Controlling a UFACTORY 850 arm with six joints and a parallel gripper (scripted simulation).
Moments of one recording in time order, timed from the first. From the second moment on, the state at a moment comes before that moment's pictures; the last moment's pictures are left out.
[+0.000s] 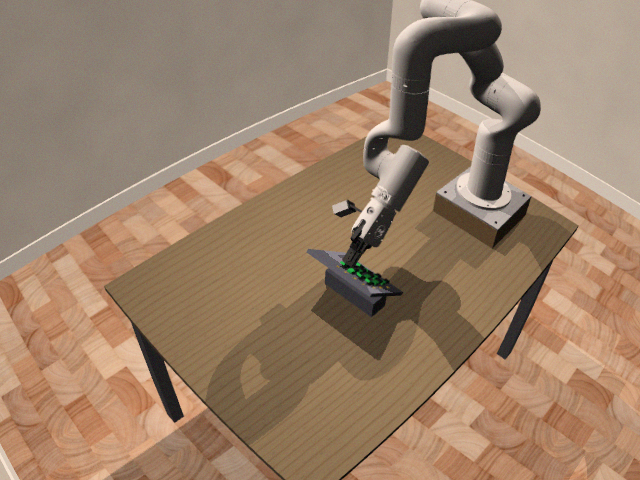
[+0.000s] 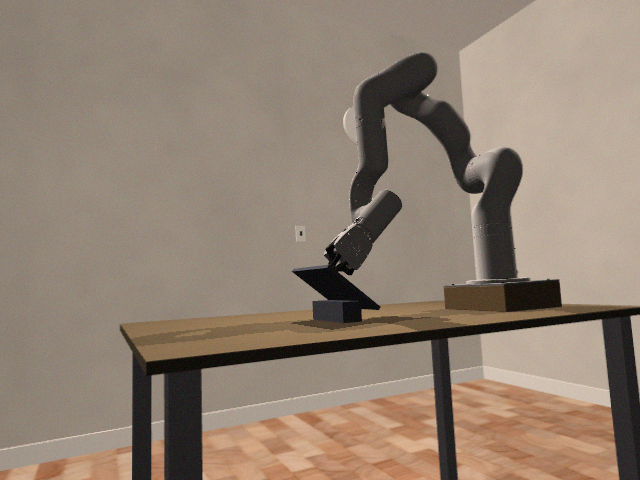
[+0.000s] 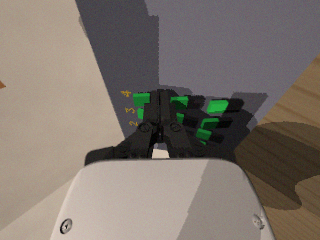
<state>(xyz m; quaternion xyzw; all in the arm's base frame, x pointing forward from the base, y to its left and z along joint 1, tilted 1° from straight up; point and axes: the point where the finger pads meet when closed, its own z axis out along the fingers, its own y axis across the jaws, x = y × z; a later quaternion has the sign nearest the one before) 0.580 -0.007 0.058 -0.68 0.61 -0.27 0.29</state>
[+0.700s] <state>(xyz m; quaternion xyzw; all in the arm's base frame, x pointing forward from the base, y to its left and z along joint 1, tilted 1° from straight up) 0.568 -0.009 0.069 -0.68 0.61 -0.27 0.29</state>
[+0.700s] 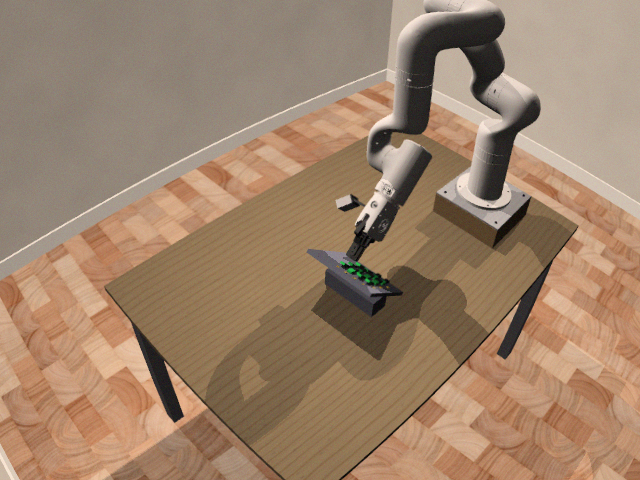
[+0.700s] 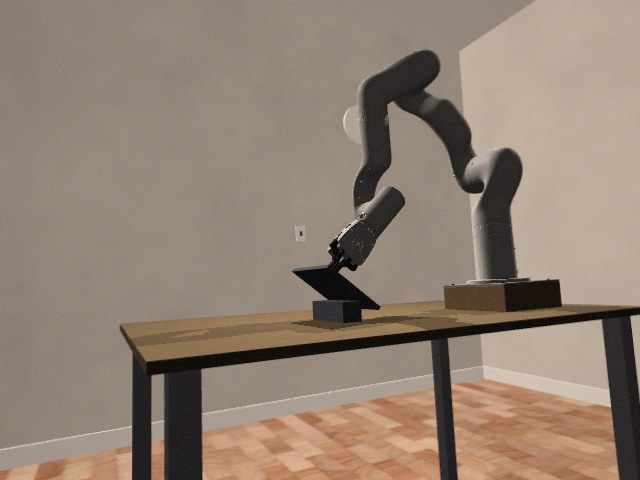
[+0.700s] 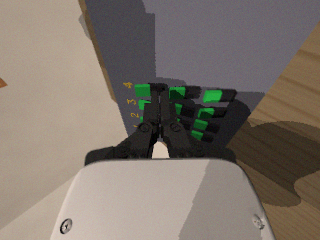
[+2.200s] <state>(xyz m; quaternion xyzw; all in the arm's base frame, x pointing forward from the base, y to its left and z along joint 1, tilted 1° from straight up) 0.524 0.014 0.052 -0.68 0.61 -0.27 0.29</state>
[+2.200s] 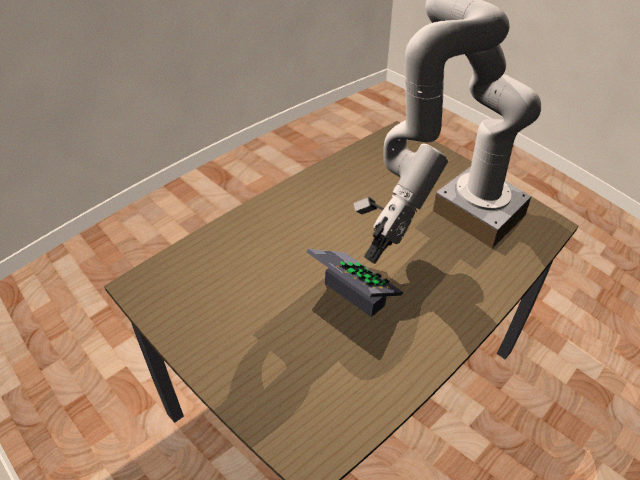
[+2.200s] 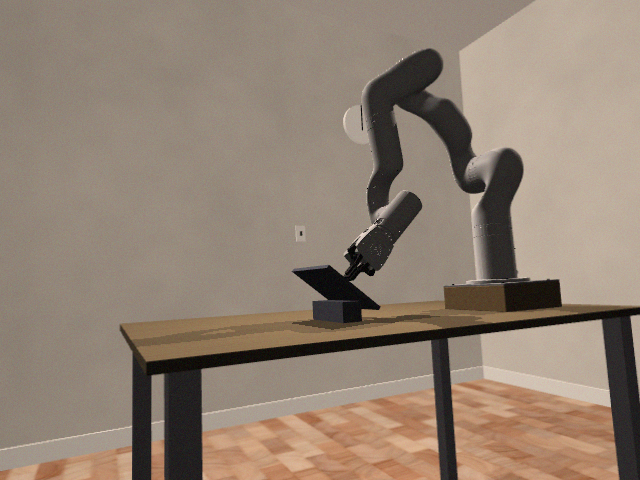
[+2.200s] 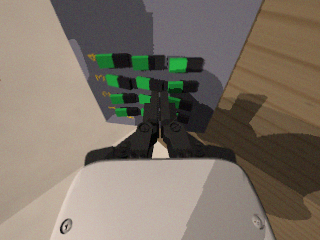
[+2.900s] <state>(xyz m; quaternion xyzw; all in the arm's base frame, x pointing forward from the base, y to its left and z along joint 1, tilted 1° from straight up) 0.525 0.014 0.052 -0.68 0.61 -0.27 0.29</state>
